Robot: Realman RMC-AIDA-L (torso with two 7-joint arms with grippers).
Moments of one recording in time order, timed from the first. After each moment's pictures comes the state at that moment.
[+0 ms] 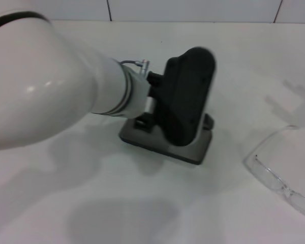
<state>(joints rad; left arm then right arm) -0.60 -2.06 2.05 1.62 2.84 1.26 -2.12 0.32 1.98 -0.53 -0.52 -1.33 -1.78 1.27</state>
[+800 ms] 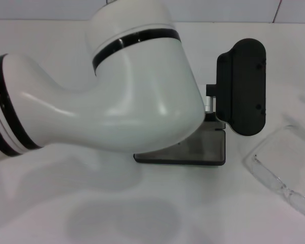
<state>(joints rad) -0.92 -2.09 2.27 1.45 2.84 1.39 -2.78 0.25 1.95 -0.45 -0.47 -1.33 -1.95 1.22</state>
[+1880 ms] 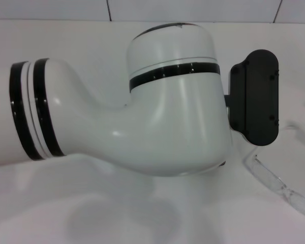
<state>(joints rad) -1.02 -2.09 2.38 1.39 2.84 1.39 -2.95 0.23 1.95 -0.41 -0.47 -1.33 -2.02 1.22</state>
